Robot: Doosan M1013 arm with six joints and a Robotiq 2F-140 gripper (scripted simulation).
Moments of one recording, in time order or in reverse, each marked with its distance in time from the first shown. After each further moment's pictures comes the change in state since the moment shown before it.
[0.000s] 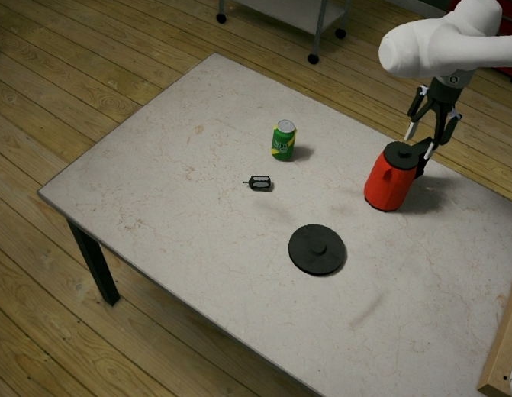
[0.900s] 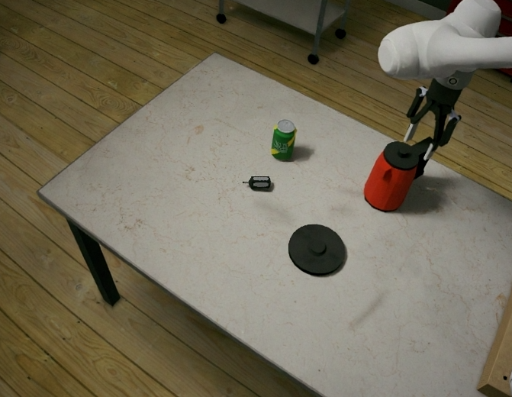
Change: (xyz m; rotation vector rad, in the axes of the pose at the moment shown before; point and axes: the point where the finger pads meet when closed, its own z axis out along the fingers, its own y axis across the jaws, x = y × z) arm 0.000 0.000 0.005 0.000 0.000 0.000
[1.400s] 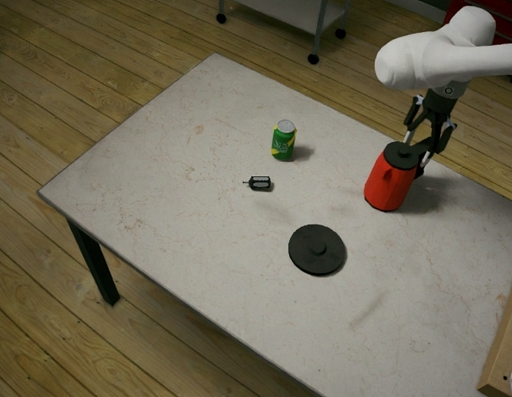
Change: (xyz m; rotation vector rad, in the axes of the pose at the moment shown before) arm 0.000 0.000 0.028 0.000 0.000 0.000
